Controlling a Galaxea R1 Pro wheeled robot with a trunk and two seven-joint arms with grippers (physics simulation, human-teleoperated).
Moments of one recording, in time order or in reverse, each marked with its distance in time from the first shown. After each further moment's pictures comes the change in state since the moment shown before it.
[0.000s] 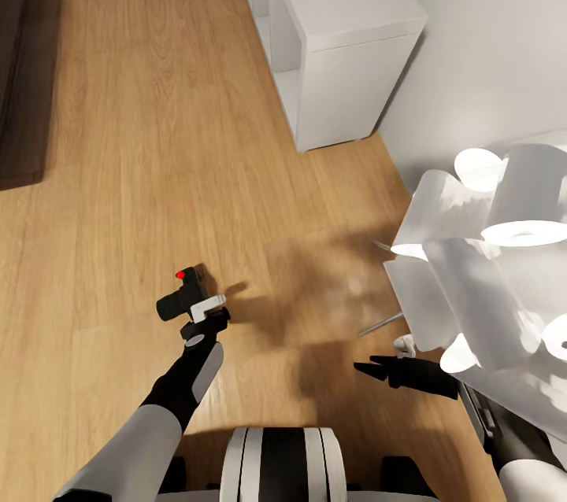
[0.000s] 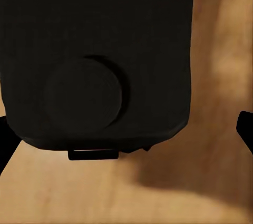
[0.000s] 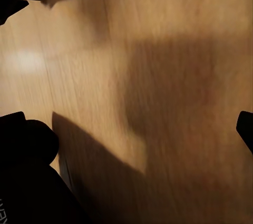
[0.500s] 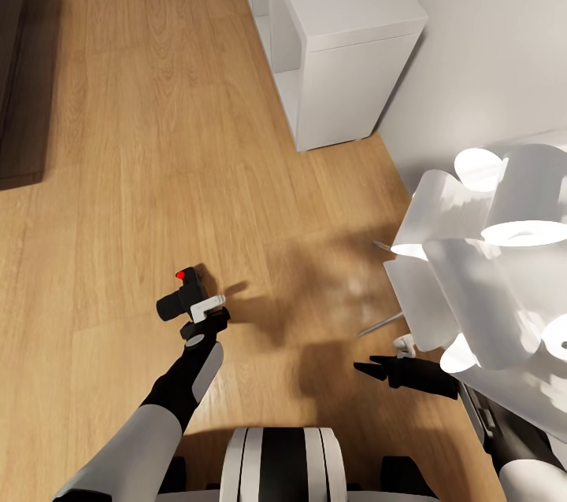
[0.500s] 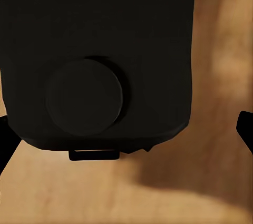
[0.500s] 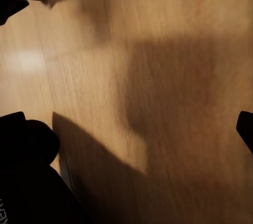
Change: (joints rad) left arm 0.000 0.000 0.001 0.000 0.000 0.000 0.001; right arm 0.000 0.000 0.000 0.000 -0.001 0.000 0.001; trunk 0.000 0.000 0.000
